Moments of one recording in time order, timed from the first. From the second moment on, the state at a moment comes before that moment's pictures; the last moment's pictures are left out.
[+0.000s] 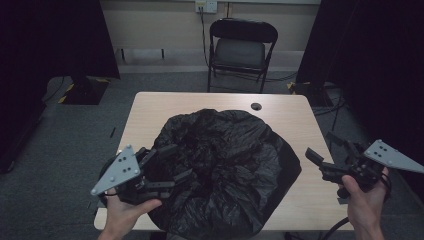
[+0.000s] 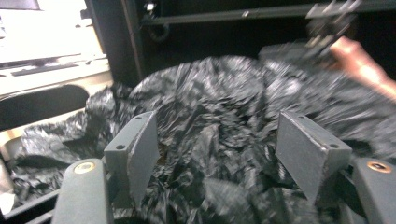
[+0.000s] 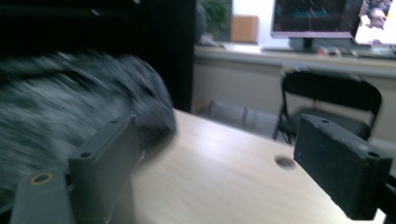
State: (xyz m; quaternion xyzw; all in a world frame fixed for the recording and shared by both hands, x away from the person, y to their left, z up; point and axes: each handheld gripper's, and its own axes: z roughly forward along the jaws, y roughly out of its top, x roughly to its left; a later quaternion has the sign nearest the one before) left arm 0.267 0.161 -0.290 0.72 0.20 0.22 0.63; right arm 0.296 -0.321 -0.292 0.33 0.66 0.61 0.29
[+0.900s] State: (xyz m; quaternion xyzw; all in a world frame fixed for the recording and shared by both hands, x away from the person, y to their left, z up) left arm 0.274 0.154 -0.302 0.71 0.19 0.21 0.64; right arm 0.289 -0.260 -0.344 0.19 0.76 0.61 0.15
